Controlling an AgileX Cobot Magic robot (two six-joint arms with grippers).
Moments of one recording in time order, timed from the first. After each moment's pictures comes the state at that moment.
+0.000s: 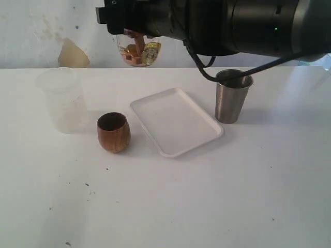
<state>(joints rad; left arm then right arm) 0.04 0.22 -0.26 -0.07 -0.12 -0.51 0.61 1.72 -1.43 1.72 -0.22 -1.55</state>
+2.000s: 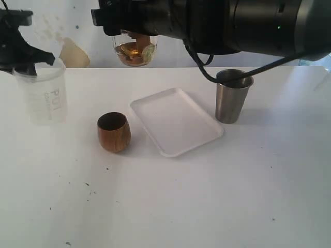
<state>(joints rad) -0.06 2.02 -1.81 -0.02 1.04 0.08 0.61 1.71 -1.43 1.72 -0.17 -1.61</state>
